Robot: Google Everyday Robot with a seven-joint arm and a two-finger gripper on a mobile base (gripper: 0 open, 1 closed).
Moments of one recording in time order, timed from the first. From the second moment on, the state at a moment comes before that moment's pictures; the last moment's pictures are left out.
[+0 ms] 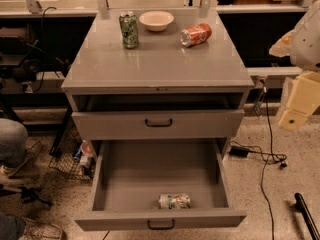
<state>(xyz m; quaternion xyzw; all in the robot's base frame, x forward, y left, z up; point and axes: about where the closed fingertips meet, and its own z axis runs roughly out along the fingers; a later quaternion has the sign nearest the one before) 0.438 -0.216 0.977 -0.60 0.78 -0.04 0.16</state>
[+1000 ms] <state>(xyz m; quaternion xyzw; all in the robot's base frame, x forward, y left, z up) 0.442 -0.200 0.878 -0.62 0.77 0.06 0.14</state>
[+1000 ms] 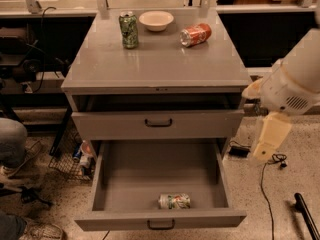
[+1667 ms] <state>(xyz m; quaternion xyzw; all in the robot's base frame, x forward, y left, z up) 0.437 -0.139 0.717 -0.62 0.76 0.15 0.11</state>
